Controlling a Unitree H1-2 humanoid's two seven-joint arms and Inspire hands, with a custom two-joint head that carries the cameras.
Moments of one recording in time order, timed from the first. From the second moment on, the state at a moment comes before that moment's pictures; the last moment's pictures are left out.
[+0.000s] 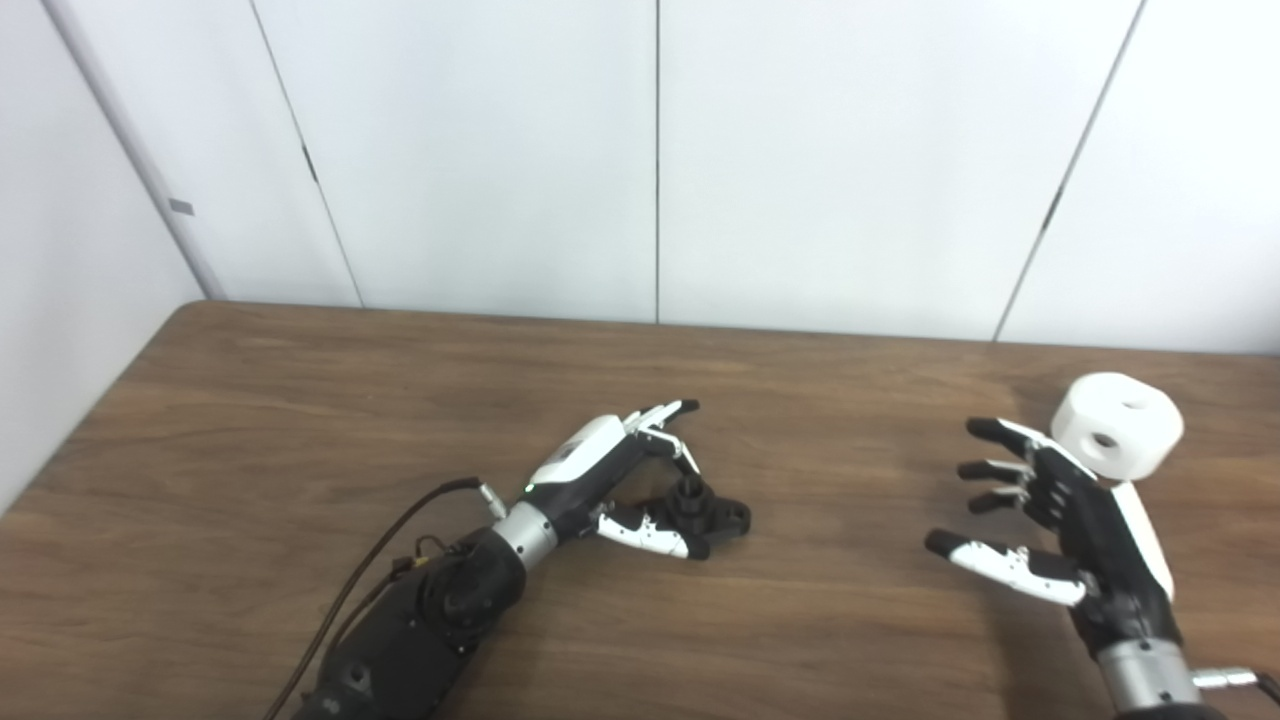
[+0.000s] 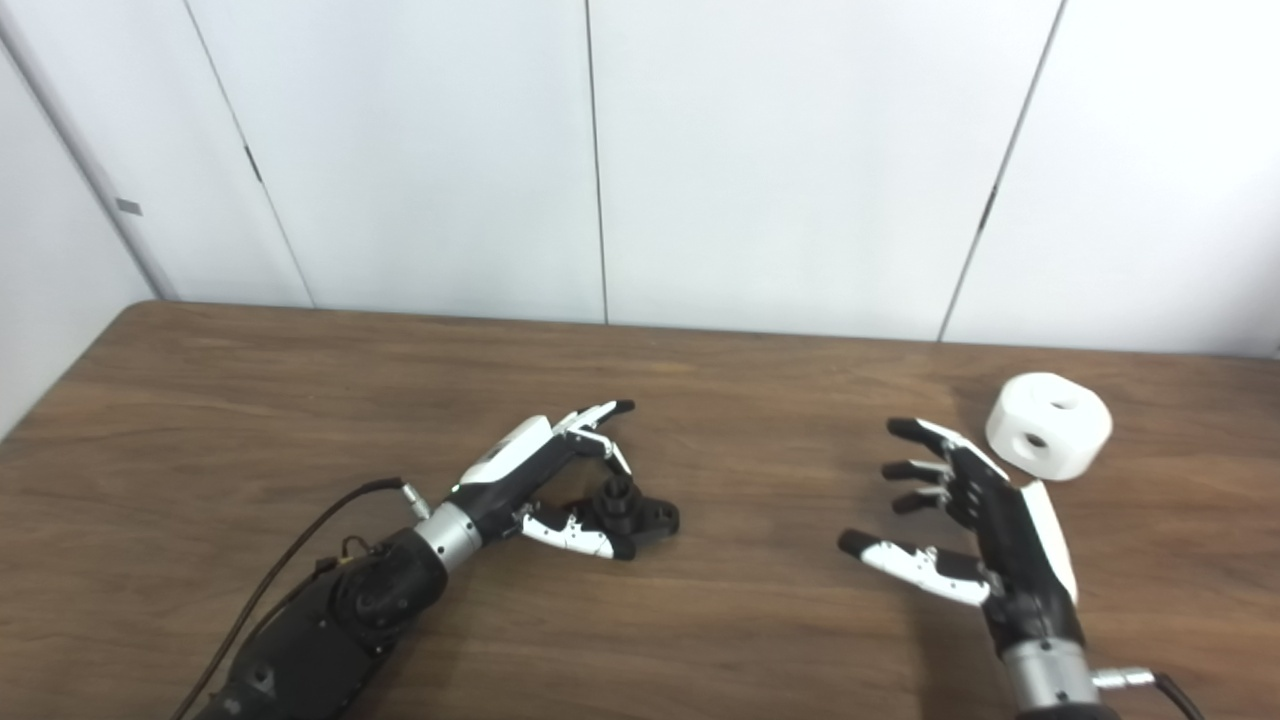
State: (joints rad) left arm -0.44 0.26 -0.43 0.46 0.39 -0.33 -0.08; right arm -0.04 -0.19 -0.07 -0.21 -0.14 0.01 0.06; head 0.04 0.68
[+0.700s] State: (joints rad) left arm -0.47 0.24 -0.47 0.51 0.50 -0.32 -0.03; right arm -0.14 -0.22 -0.07 -0.38 -0.20 0.22 0.08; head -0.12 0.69
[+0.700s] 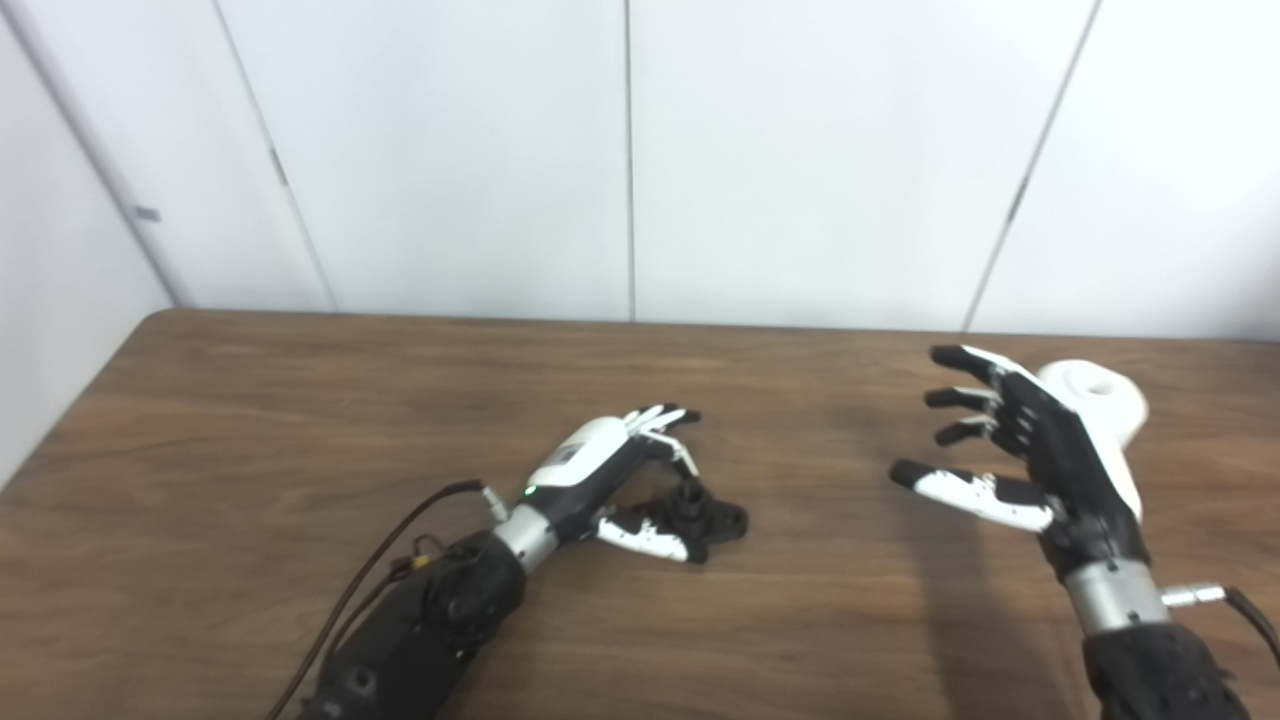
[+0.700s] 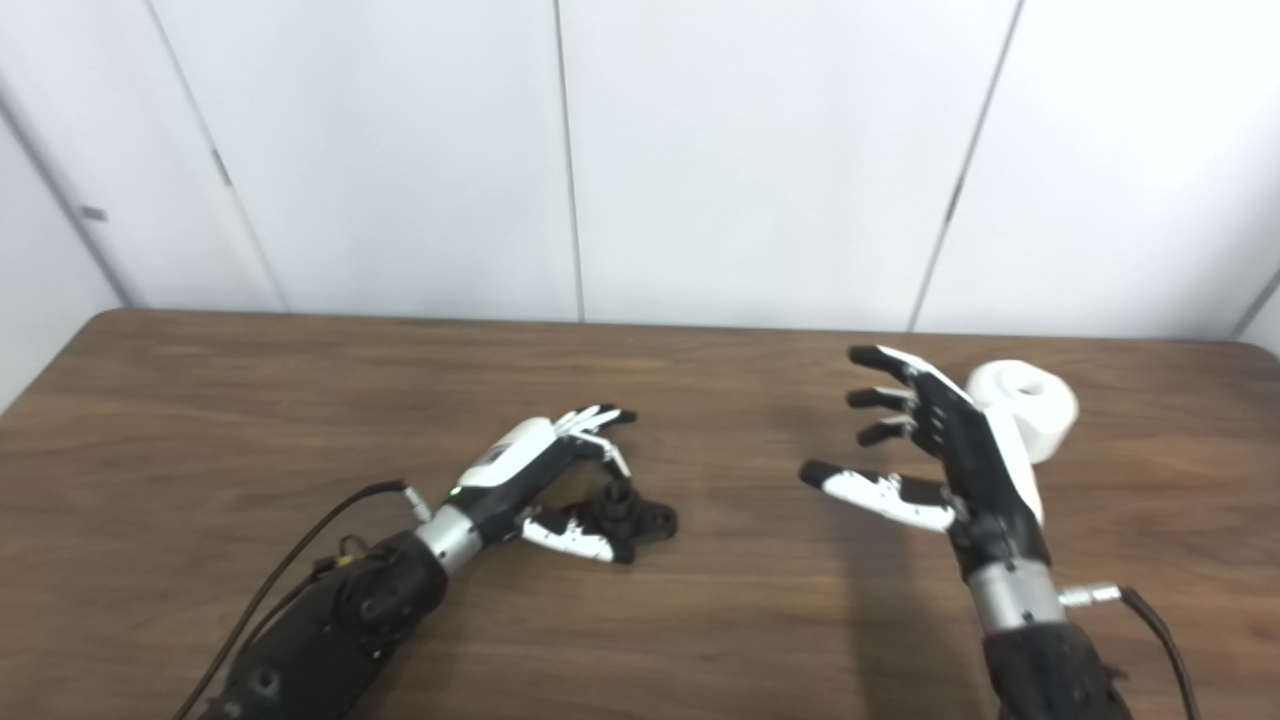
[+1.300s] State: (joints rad) left arm -0.51 0.23 -0.53 0.53 0.55 -0.27 0.04; right arm -0.49 -0.53 0.03 -0.42 -0.75 0.47 0.54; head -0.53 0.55
